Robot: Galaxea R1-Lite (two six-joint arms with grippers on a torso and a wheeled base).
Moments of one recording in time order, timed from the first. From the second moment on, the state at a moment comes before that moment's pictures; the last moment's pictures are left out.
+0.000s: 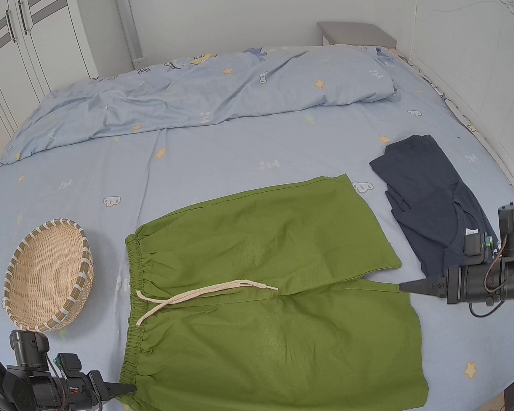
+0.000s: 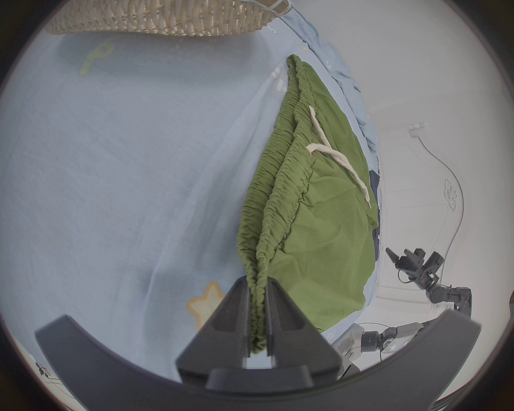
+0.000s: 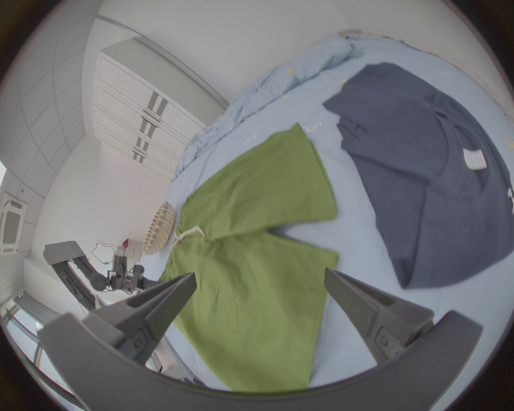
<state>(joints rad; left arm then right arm) 0.23 1.78 -0.02 -0.78 -0.70 -0.30 0.19 1.58 -0.43 -0.53 0.51 0.30</state>
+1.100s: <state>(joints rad) 0.24 1.78 -0.02 -0.79 -0.70 -0.29 0.36 1.75 -0.02 -0.59 0.56 0.20</state>
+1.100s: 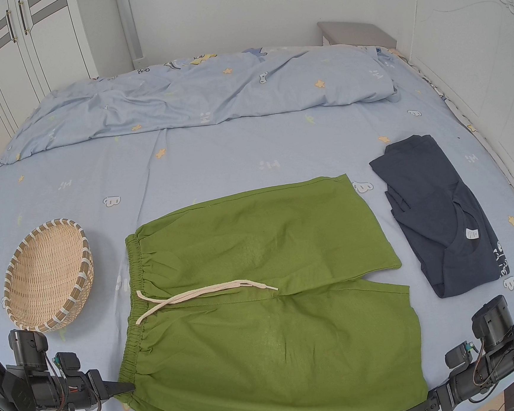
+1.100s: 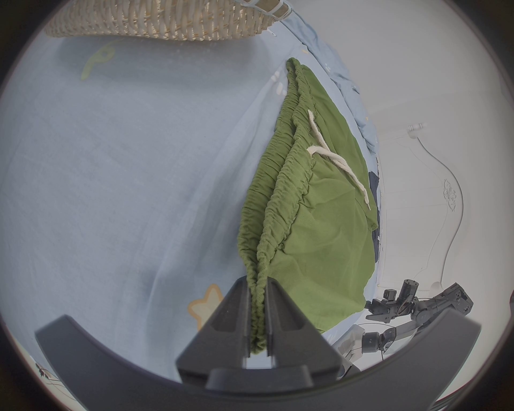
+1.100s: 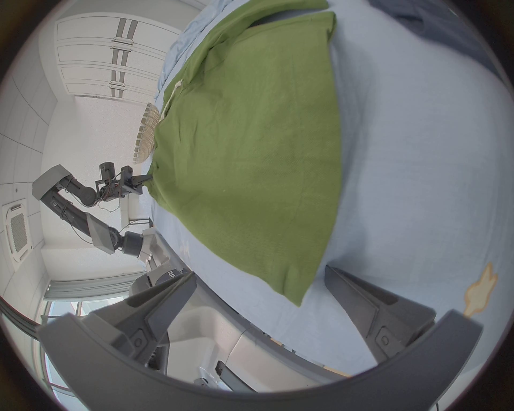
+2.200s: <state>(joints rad) 0.25 1.78 -0.02 -0.79 -0.70 -0.29 0.33 1.87 -0.02 -0.69 0.60 0.22</state>
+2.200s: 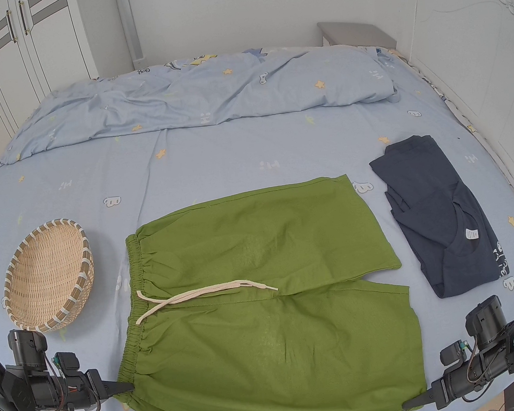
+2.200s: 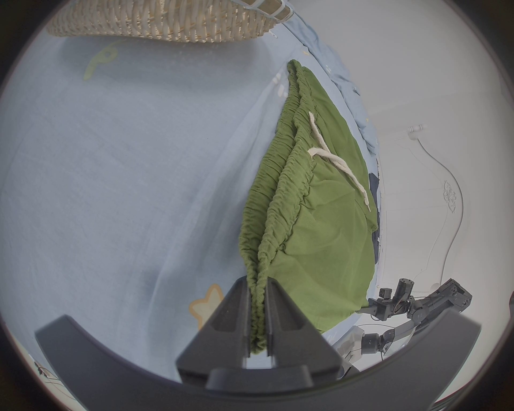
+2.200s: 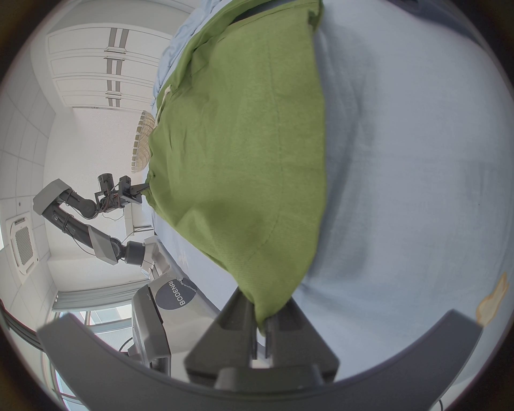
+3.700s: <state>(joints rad) 0.15 1.71 -0.98 -0.16 -0.70 -0.61 0.20 1.60 -1.14 0.14 0.64 0.24</state>
